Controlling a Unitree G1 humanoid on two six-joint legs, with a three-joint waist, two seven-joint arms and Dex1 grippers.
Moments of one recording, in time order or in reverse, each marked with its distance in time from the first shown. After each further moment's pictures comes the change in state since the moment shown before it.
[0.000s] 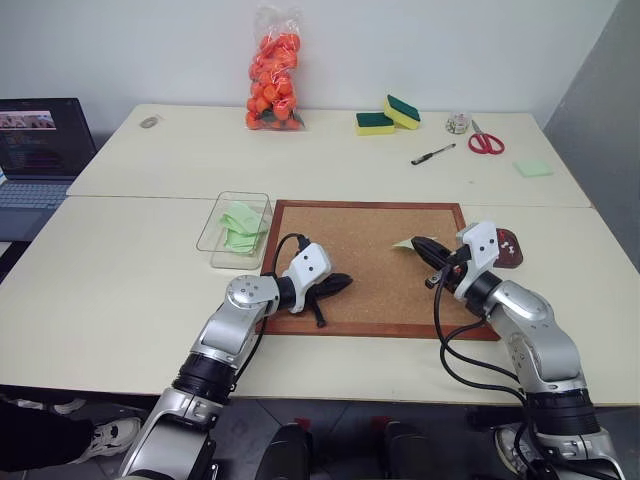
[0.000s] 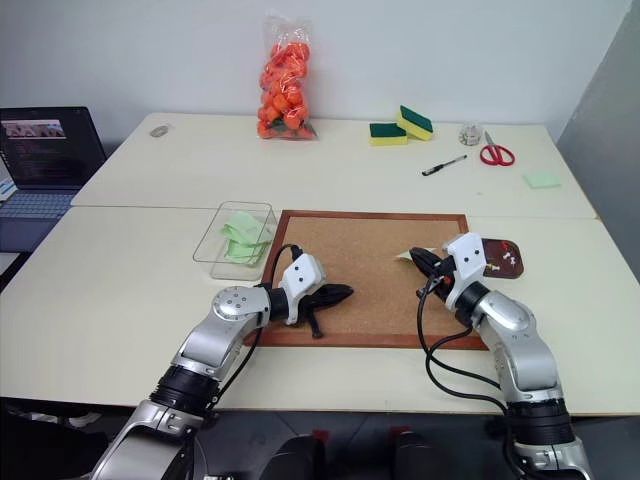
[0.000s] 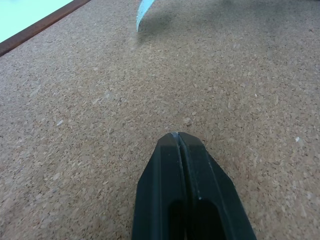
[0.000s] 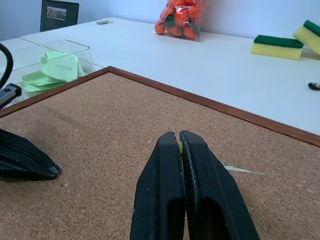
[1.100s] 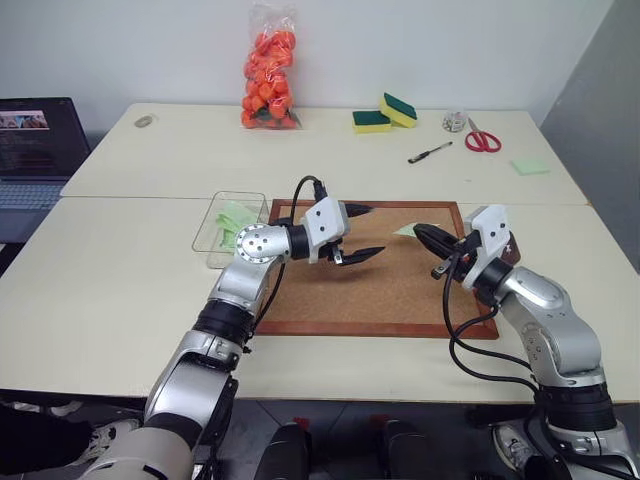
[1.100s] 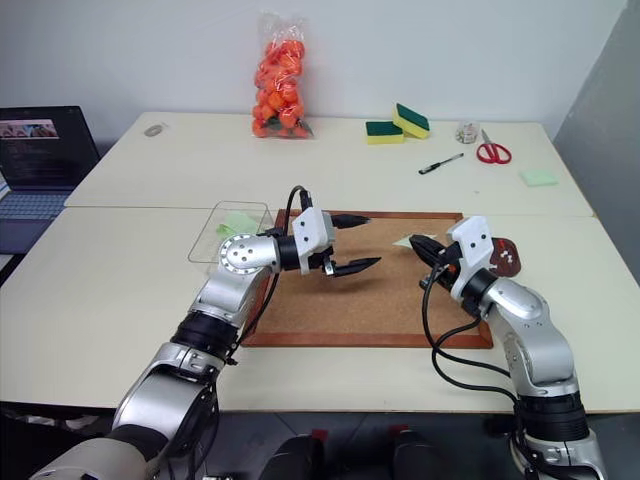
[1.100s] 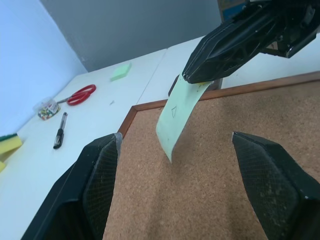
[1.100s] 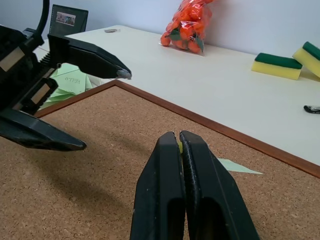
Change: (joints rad) left arm -0.326 -0.064 0.025 0.338 -0.006 -0.491 -0.103; right arm -0.037 -0.052 -0.023 -0.106 0.057 0.131 0.013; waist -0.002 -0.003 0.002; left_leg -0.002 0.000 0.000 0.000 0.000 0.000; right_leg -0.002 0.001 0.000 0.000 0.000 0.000
